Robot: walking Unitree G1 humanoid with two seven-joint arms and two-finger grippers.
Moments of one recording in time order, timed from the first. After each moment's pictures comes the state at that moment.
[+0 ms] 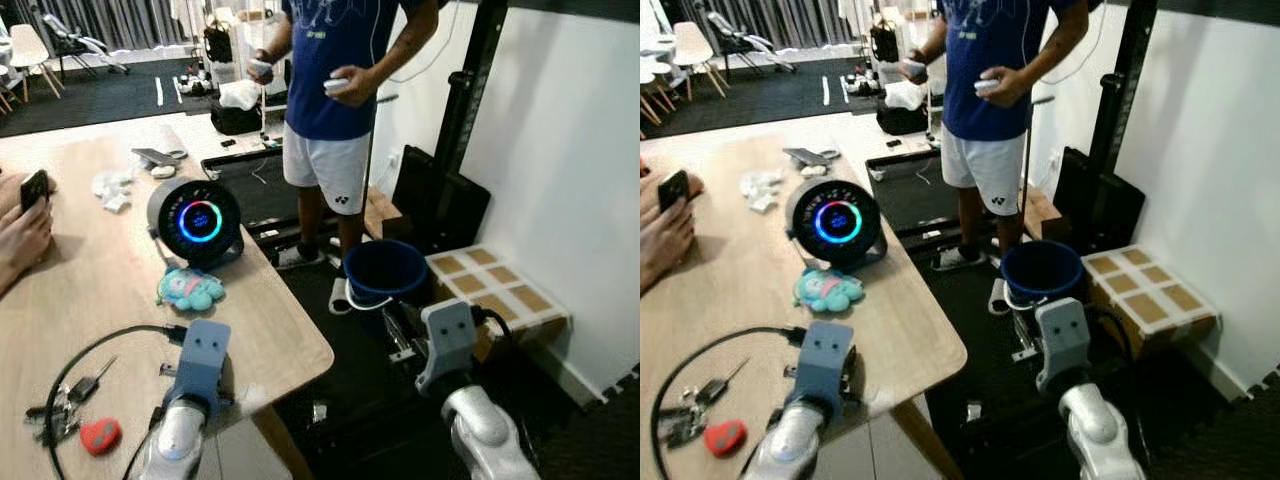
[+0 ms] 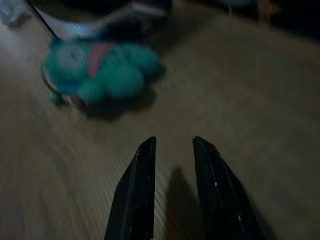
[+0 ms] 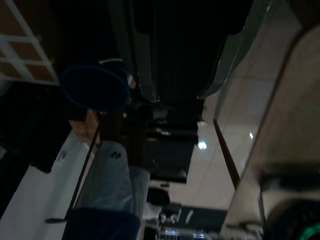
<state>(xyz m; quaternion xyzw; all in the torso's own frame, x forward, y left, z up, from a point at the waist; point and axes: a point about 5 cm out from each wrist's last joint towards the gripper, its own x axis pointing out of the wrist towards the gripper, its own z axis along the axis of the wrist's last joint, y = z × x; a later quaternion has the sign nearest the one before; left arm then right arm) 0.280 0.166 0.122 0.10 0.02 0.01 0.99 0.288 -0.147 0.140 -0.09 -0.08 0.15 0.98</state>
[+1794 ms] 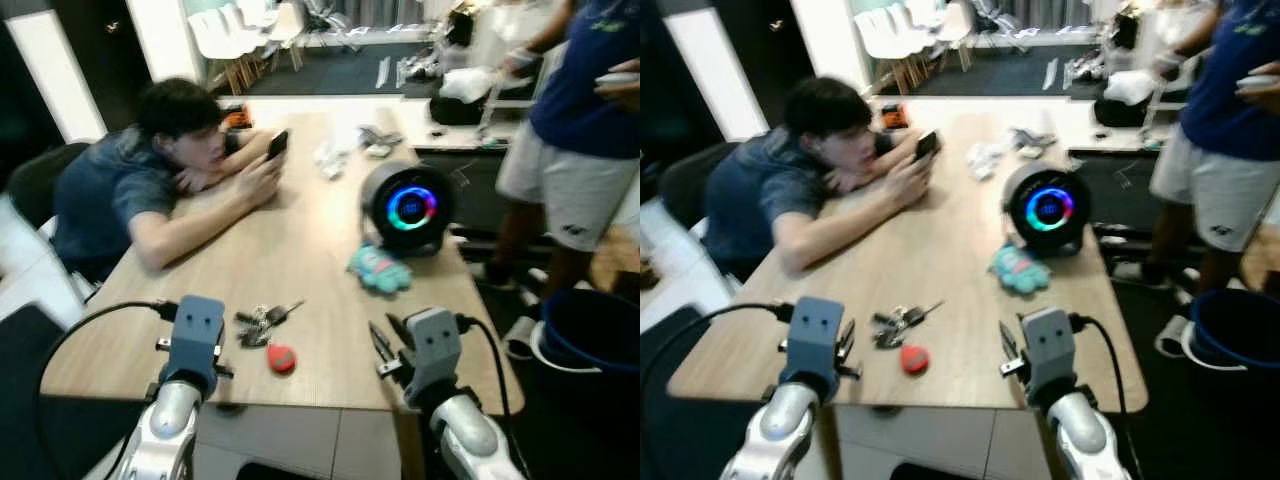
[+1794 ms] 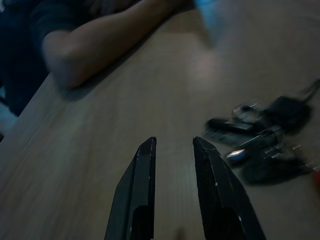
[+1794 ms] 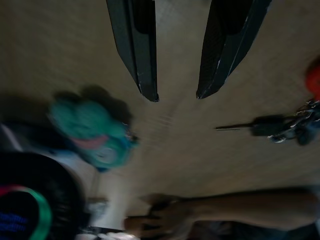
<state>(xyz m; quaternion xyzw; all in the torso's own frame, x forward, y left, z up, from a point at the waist) 0.284 0.162 0.143 0.11 0.00 -0.01 0.99 0.283 -0.133 0.135 -0.07 -0.07 0.17 0.98</state>
